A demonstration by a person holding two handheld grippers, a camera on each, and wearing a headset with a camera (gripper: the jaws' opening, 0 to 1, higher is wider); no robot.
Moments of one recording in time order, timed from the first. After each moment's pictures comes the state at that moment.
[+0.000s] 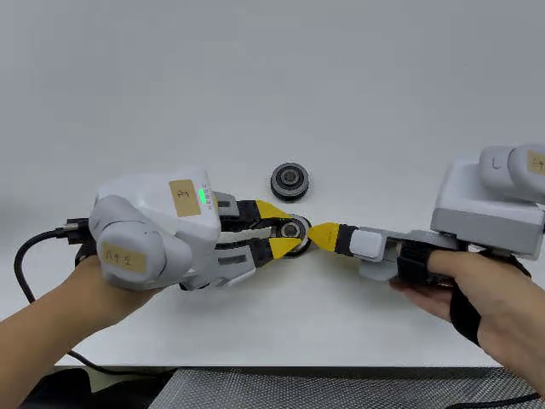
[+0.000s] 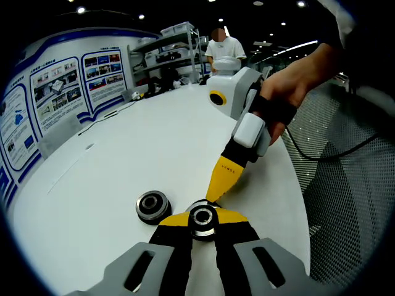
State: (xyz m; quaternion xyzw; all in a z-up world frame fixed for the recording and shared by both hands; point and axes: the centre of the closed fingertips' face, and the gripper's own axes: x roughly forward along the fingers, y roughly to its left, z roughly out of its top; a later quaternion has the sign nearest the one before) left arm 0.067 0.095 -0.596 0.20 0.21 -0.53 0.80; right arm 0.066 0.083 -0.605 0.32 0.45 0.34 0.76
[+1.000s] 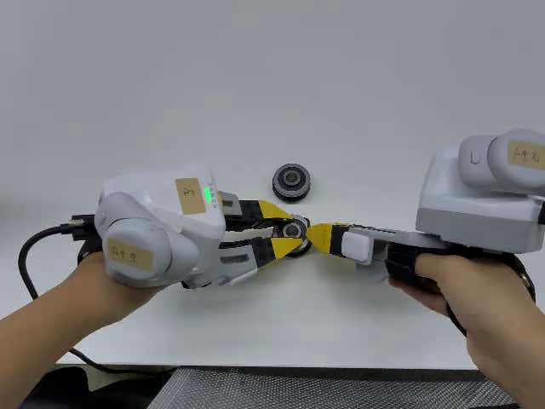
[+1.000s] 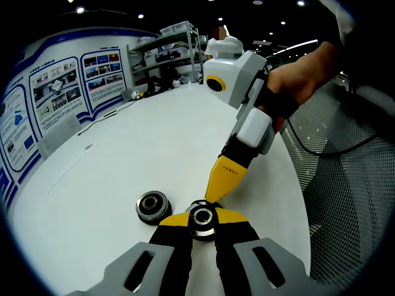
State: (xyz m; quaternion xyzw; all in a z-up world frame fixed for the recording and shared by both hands) left arm 0.068 0.096 -0.596 0.20 0.21 -0.53 0.80; right arm 0.066 0.089 -0.598 0.24 0.45 0.34 0.79
